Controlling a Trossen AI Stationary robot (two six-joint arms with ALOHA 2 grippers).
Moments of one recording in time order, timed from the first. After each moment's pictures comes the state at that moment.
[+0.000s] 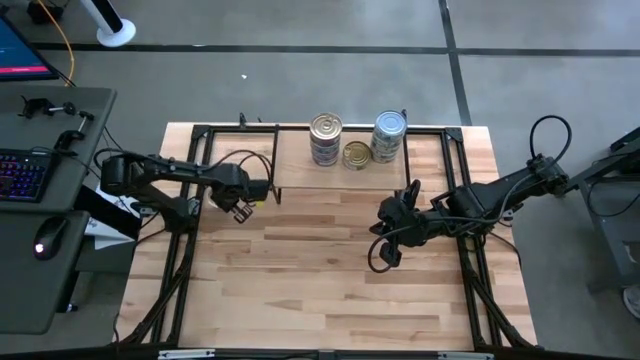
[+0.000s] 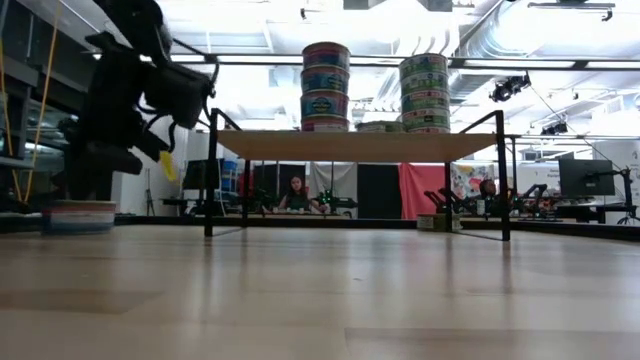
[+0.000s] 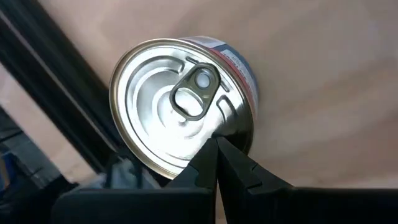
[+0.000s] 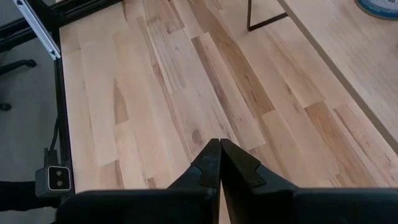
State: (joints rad) left arm 0.21 1.47 0.76 -1.19 -0.23 -0.72; right arm 0.42 1.35 1.36 -0.90 0.36 0.70
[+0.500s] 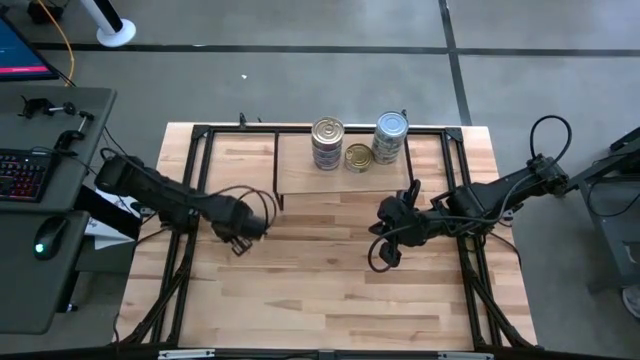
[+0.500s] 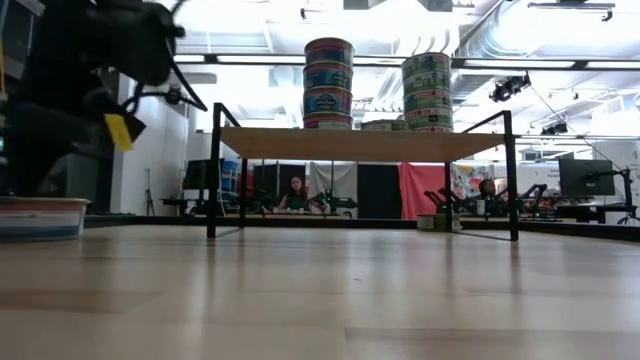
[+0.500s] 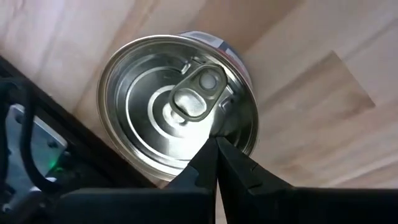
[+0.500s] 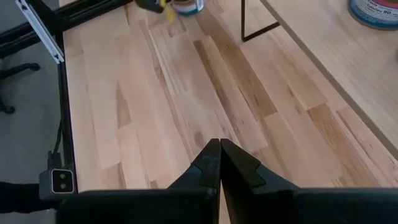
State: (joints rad) left arm -0.22 1.45 0.78 -1.16 -0.01 -0.98; right arm 0.41 1.35 1.36 -0.89 0.36 0.70
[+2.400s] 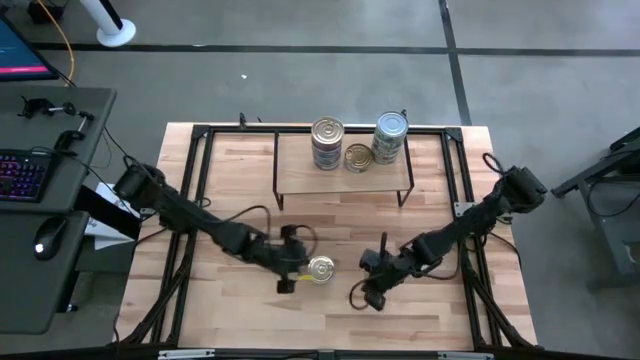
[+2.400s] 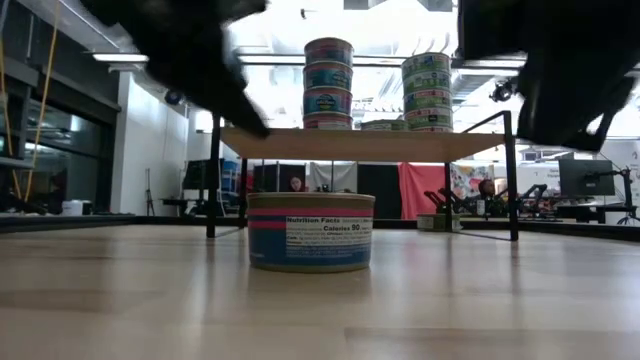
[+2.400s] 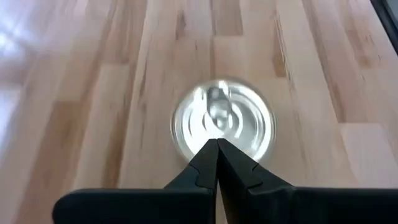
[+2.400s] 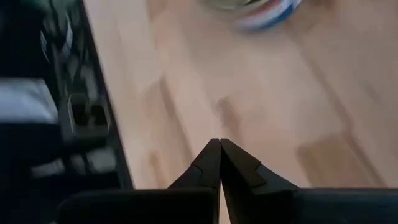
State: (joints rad) left arm -0.42 1.65 0.97 -0.14 -0.31 -0.29; right arm 0.53 1.61 0.92 -0.20 0.02 1.04
